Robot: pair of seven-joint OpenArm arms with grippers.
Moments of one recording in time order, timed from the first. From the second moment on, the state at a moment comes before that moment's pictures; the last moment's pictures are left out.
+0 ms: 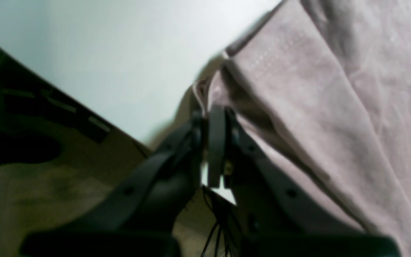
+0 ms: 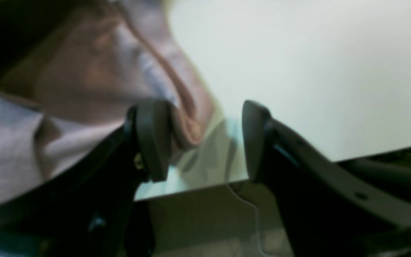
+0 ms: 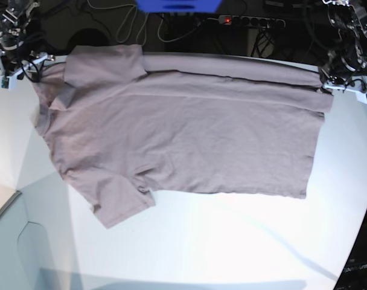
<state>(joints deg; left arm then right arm) 15.2 -11.2 -36.6 78.5 -32.7 -4.5 47.7 -15.3 0.9 54.2 77.7 -10.9 39.8 -16.1</state>
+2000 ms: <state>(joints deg) 14.7 -9.8 -36.9 78.5 -32.8 -4.5 47.0 -28.5 -8.9 39.9 92.2 -11.0 39.7 -16.0</state>
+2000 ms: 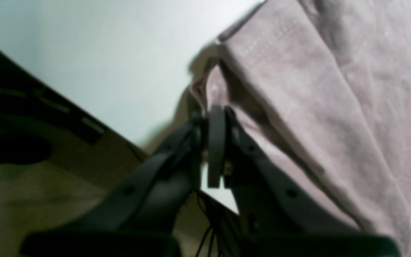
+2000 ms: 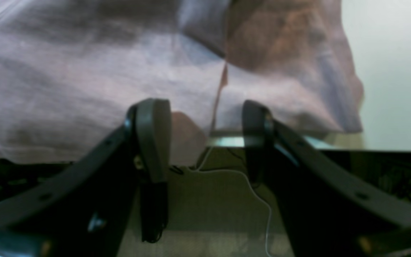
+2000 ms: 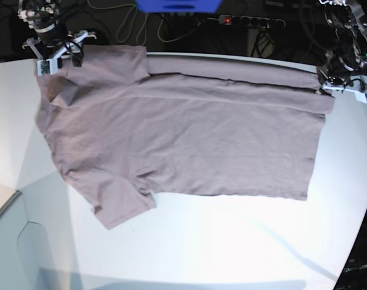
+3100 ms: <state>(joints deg) 14.3 -9.0 -36.9 78.5 -32.3 -4.5 46.4 -31.2 -9.3 34.4 91.9 -10.8 39.7 -15.8</state>
